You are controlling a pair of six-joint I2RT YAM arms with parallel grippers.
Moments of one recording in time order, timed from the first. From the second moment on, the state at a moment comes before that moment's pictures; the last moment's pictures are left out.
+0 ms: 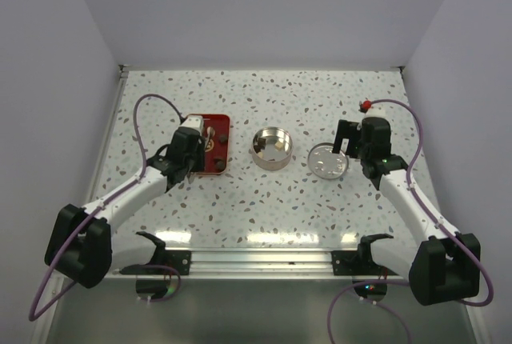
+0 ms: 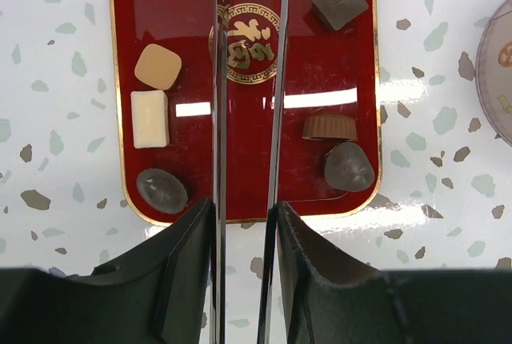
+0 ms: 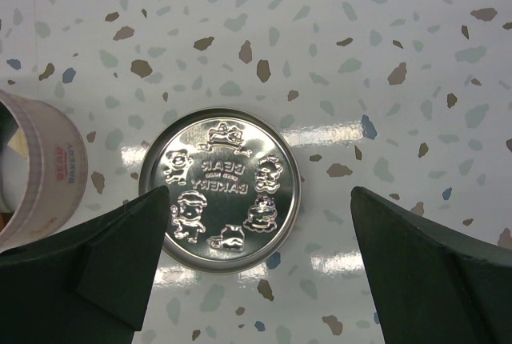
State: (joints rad) left arm -0.43 1.22 0.70 -0.26 -0.27 -0.29; right arm 0.15 1.10 0.73 -0.23 0.16 0.22
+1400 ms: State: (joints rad) left arm -0.46 1.12 0.81 -0.33 -0.24 -0.27; right arm 0.15 1.11 0.73 -0.23 0.16 0.22
